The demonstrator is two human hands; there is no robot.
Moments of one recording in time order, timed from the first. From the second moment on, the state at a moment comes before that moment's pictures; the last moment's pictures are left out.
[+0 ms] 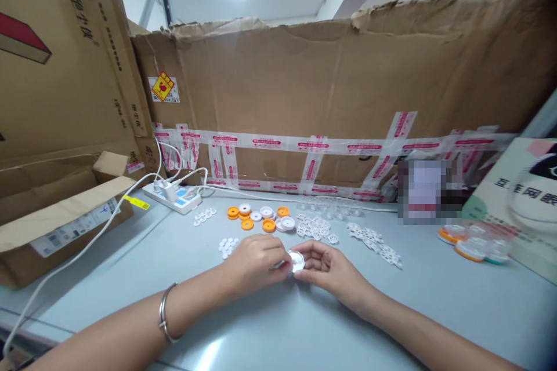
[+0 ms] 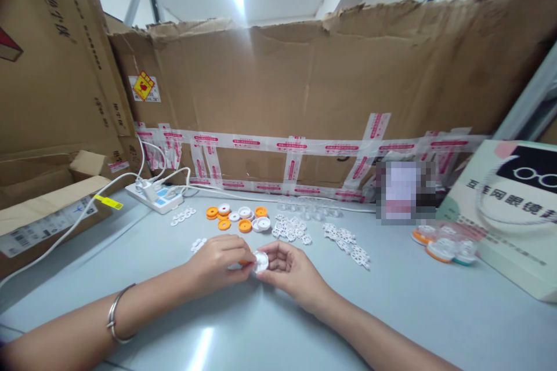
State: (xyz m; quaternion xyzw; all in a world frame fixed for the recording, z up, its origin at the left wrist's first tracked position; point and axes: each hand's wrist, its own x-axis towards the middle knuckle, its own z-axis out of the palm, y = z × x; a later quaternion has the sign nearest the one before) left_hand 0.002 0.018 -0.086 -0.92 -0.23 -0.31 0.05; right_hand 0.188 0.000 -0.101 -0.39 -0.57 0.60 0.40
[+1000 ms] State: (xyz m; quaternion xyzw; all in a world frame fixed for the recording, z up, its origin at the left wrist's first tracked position) left_hand -0.017 0.026 -0.073 -0.91 -0.35 -0.16 -0.13; right_hand 0.192 0.005 -0.098 -0.48 -0.55 0.55 0.41
